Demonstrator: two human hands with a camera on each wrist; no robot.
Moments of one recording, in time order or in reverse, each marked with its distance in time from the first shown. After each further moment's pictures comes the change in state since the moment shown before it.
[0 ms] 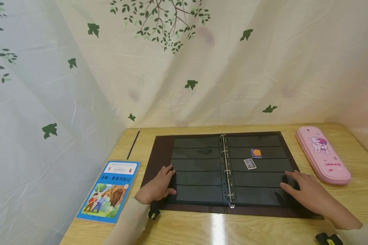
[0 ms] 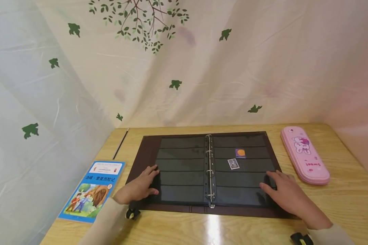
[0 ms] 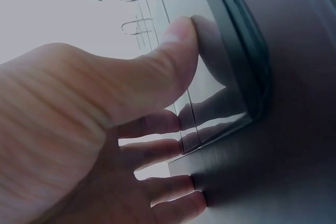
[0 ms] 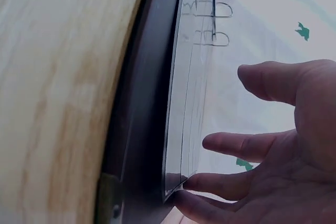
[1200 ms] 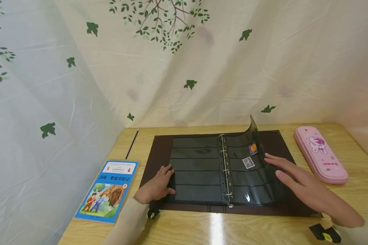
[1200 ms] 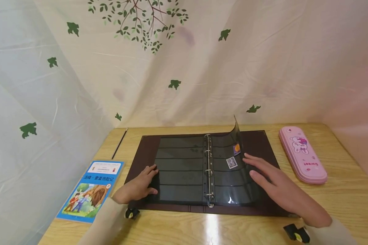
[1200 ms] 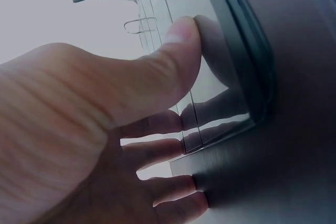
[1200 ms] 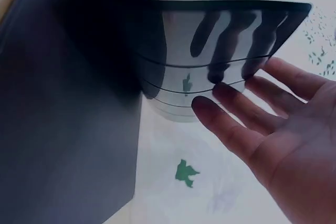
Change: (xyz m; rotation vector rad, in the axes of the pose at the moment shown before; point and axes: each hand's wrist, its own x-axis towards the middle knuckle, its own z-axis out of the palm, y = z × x) left_hand -0.002 0.004 -0.002 -0.005 0.005 0.007; right_hand -0.016 -0.056 -0.033 0.312 0.132 -0.353
